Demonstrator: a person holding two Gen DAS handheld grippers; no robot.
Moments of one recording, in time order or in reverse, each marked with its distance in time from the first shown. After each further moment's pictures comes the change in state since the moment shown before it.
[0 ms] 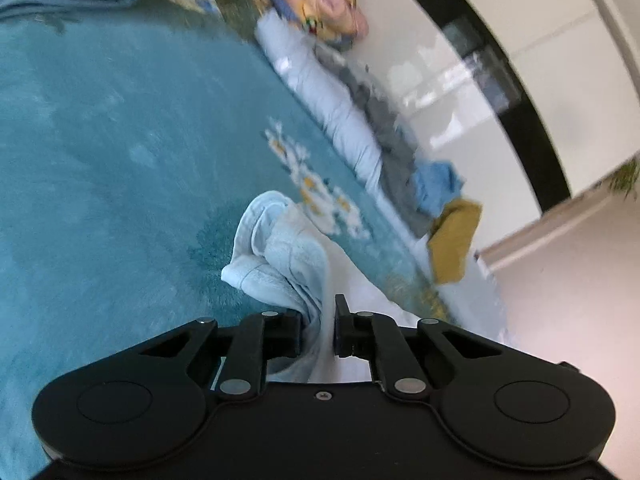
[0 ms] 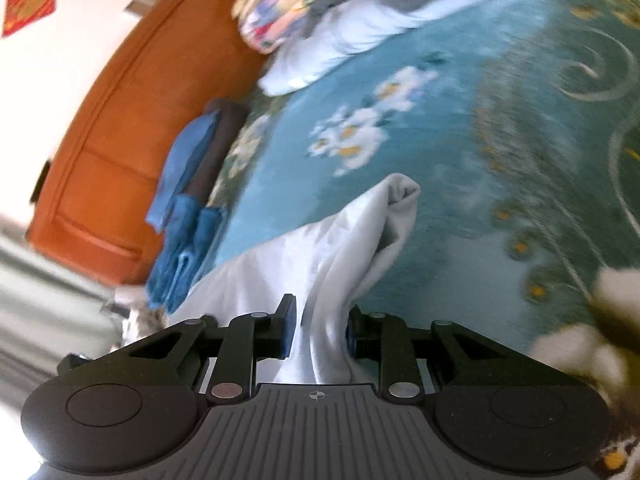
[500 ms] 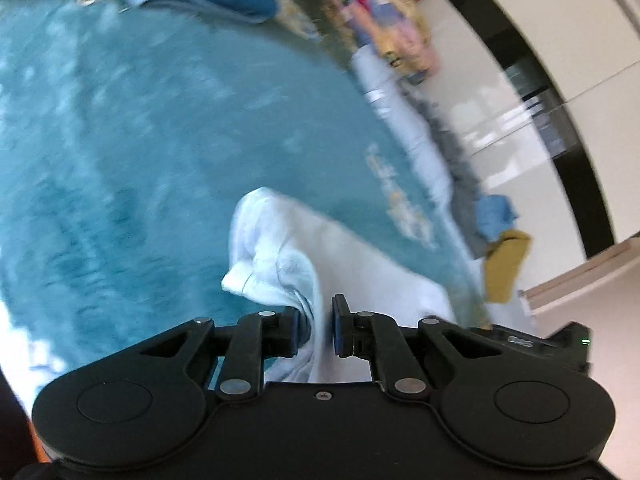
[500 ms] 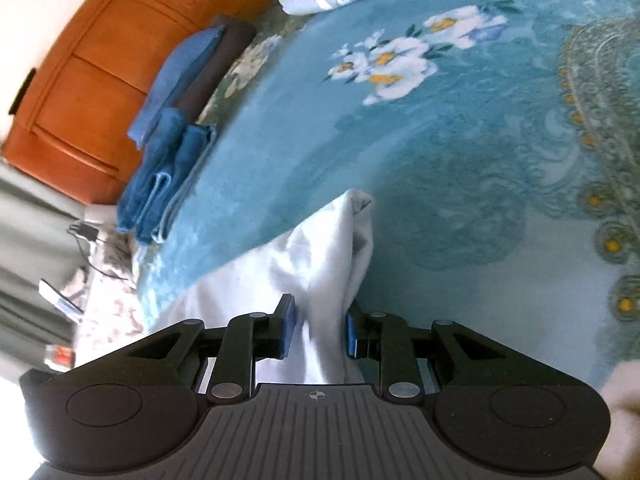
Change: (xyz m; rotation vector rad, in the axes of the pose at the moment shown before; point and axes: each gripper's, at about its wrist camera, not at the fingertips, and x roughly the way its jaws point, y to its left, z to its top) left arm -0.067 0.057 -0.036 -0.097 -0.053 0.188; right arm 0.063 0.019 -0.009 -0.135 0.168 -0.101
